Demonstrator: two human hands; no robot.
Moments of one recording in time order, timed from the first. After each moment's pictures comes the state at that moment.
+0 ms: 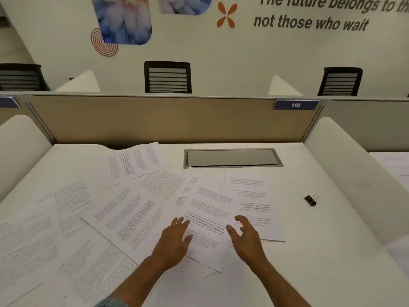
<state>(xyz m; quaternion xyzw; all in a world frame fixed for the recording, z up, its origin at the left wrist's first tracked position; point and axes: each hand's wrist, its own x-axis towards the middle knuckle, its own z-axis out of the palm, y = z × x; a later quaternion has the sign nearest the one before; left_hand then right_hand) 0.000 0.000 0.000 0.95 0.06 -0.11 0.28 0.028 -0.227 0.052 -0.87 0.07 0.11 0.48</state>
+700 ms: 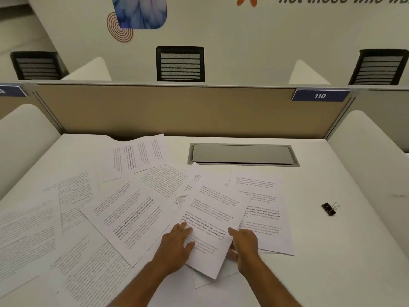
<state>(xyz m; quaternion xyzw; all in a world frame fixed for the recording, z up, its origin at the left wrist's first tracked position) 0.019 -0.018 -0.021 0.95 0.10 -0.17 0.25 0.081 -0.220 0.005 -0.64 0.33 0.23 0.65</state>
